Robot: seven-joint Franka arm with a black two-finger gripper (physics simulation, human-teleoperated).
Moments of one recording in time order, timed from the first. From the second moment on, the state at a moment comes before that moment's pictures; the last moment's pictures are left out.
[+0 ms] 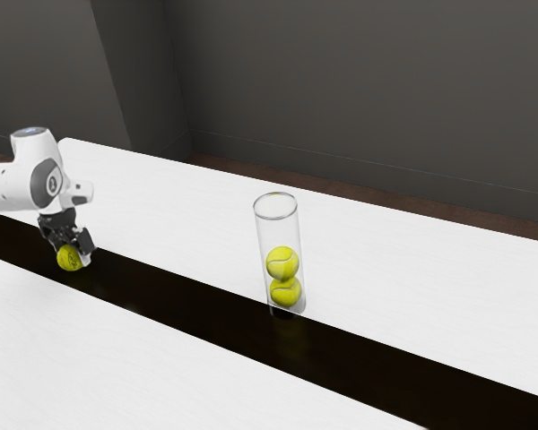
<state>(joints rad) 0.48 0.58 0.07 -1.71 0.00 2.26 0.57</state>
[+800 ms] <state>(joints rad) 0.50 0.33 0.00 -1.84 0.01 2.22 0.56</state>
